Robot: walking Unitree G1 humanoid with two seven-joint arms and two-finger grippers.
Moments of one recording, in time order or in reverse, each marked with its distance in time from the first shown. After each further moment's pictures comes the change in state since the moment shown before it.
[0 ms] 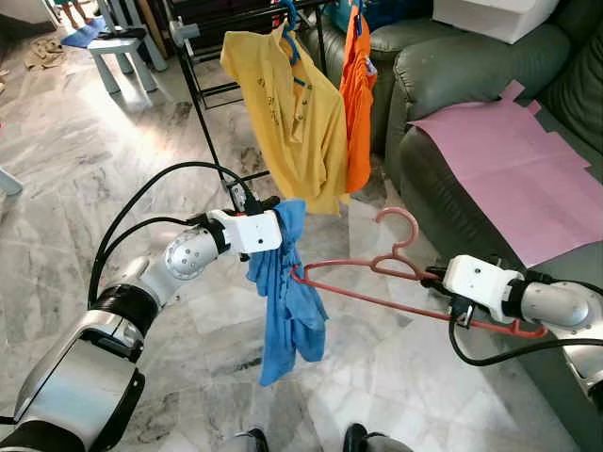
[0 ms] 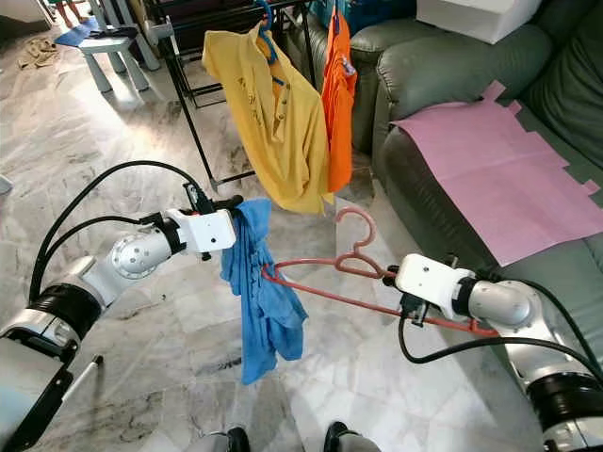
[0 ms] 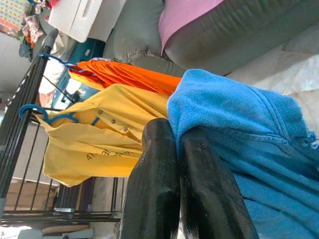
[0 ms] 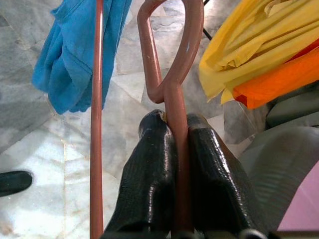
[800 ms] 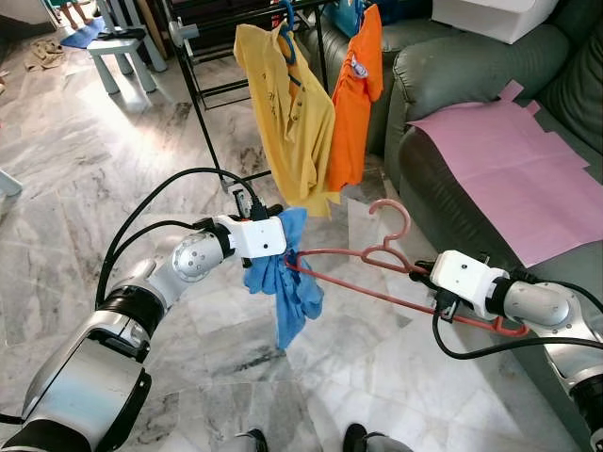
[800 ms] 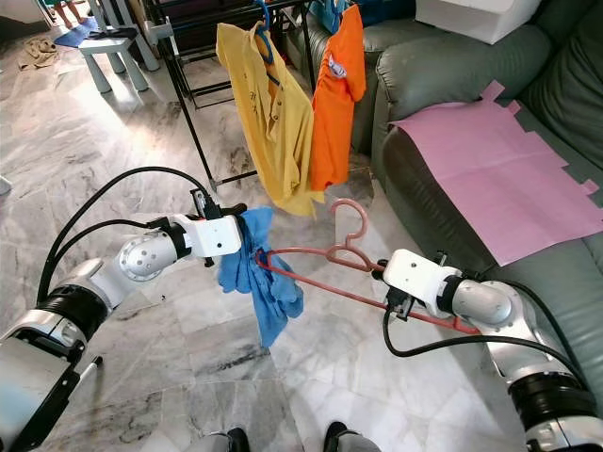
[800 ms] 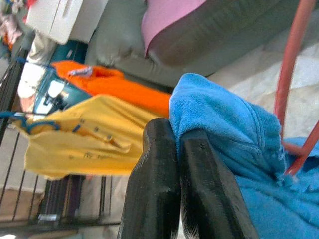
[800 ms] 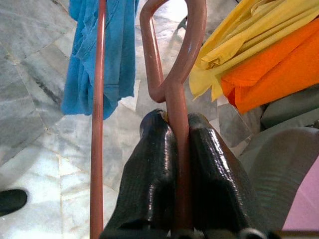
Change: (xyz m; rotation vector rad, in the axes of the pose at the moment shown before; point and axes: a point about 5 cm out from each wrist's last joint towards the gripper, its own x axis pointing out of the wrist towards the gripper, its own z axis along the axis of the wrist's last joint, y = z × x) left arm 0.005 -0.008 0.004 -0.009 -0.002 -0.074; right arm 0.012 0.002 0.008 0.041 -0.028 -0.057
